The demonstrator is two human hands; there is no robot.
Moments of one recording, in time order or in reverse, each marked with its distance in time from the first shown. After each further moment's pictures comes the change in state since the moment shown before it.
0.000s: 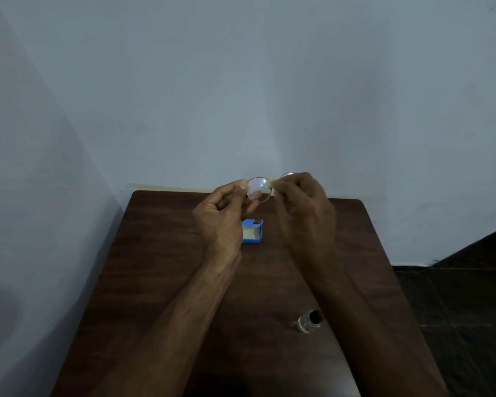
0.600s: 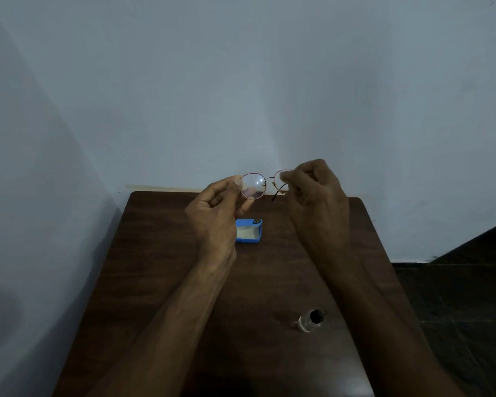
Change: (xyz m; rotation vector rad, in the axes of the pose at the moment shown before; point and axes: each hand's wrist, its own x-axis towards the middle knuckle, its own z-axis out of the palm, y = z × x) left_hand 0.005 0.010 -0.002 -0.027 0.015 -0.014; right_hand 0.017 0.014 -0.011 -0.005 -0.024 0.054
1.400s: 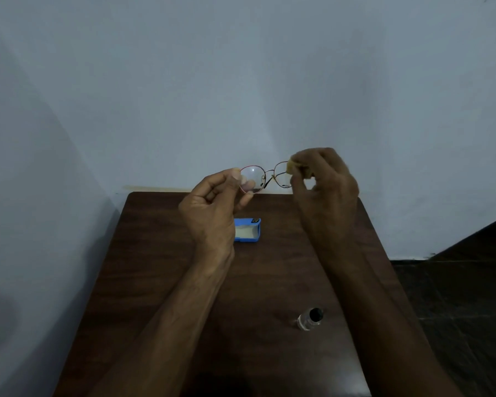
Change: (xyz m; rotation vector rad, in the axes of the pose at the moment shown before) left_hand -0.011 0.022 0.007 0.032 -0.070 0.129; right_hand 0.016 -0.006 -0.013 0.078 0.149 0.019
